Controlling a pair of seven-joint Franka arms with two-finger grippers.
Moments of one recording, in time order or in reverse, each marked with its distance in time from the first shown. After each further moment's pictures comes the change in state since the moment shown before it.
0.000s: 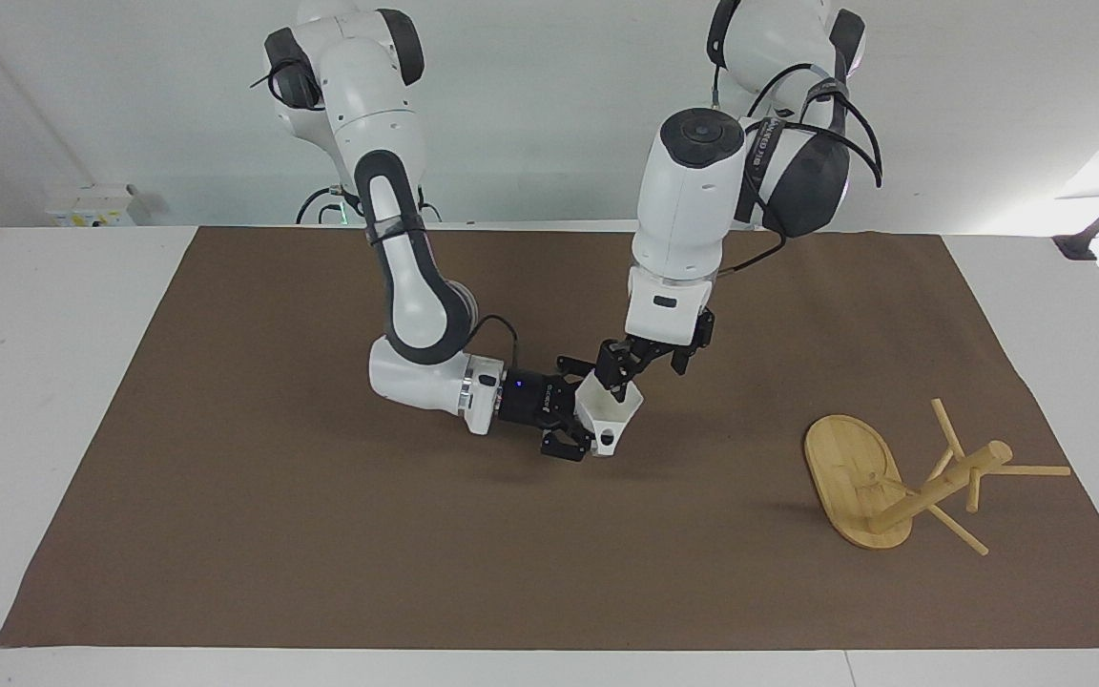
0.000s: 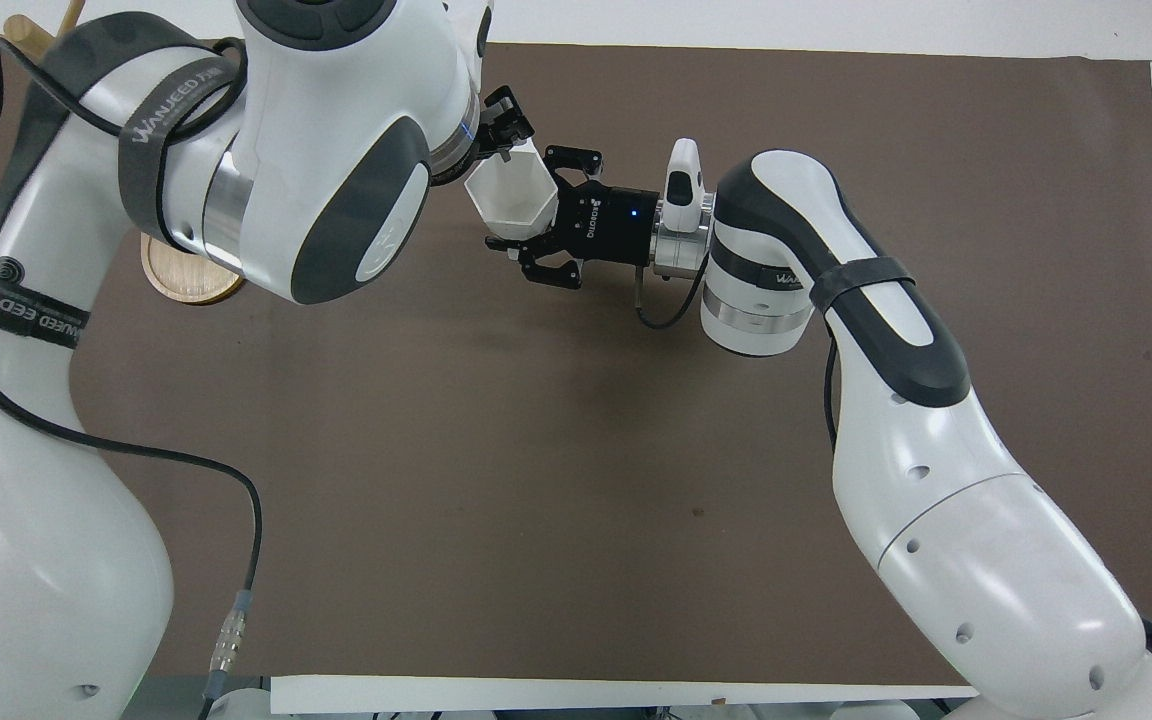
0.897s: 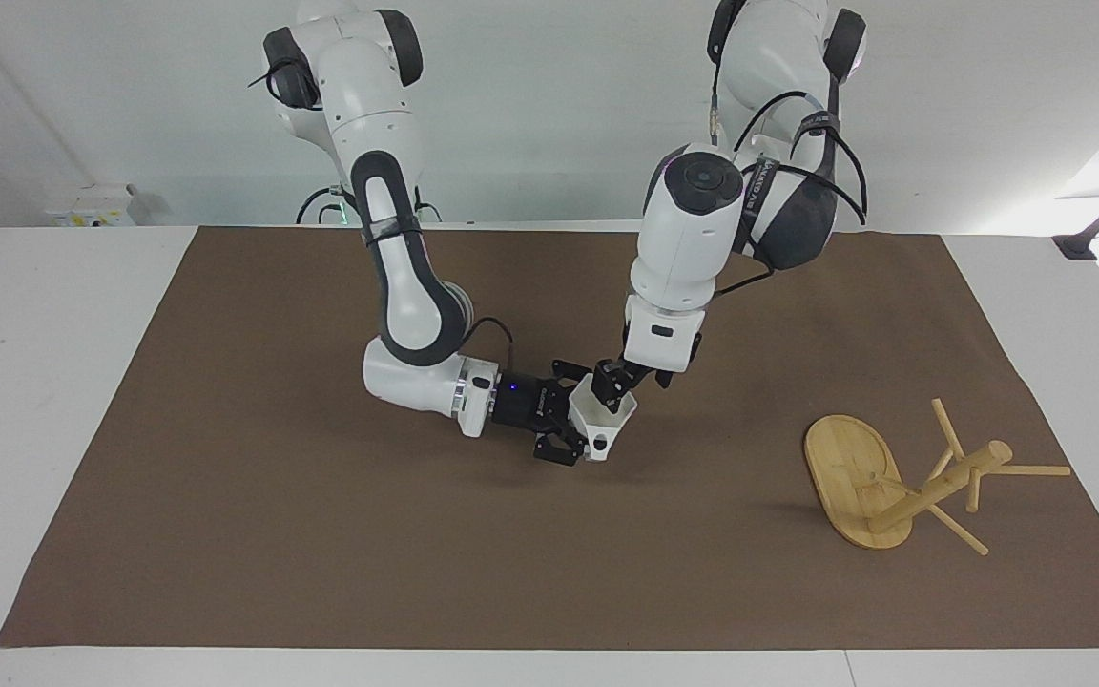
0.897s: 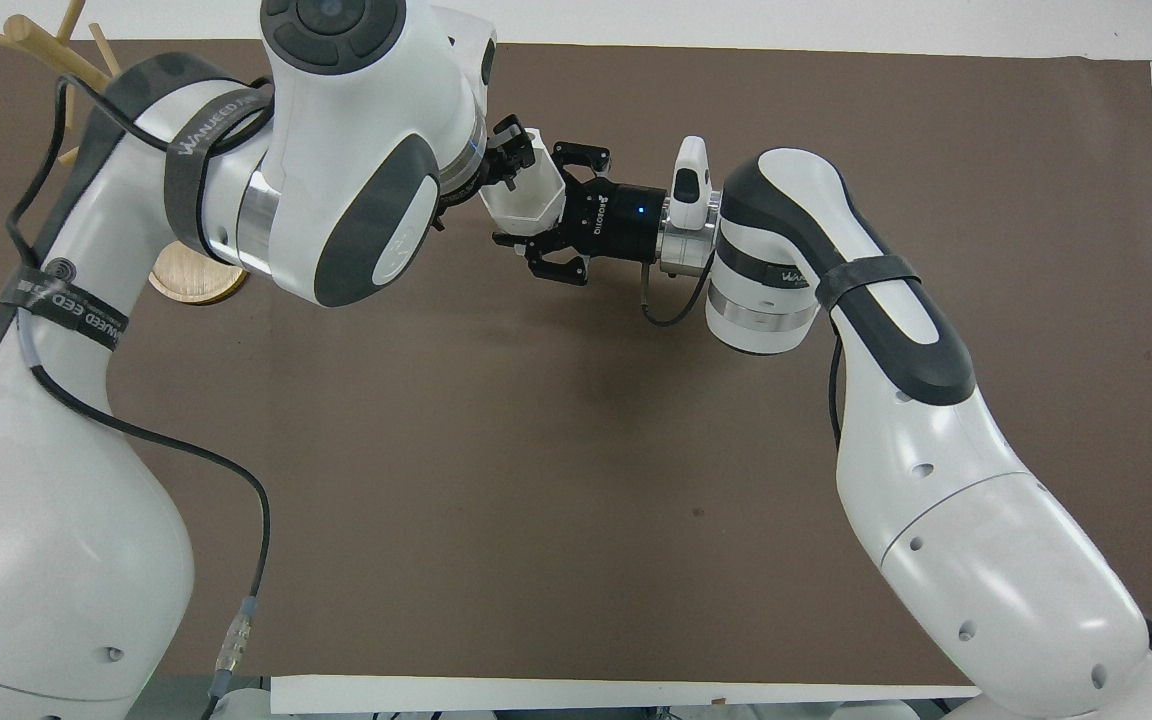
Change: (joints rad) left arm -0.002 0.000 0.007 -0.120 -0.069 0.075 -0.018; right arm 0.001 0.000 -0.005 -0.002 0.000 0.010 0.000
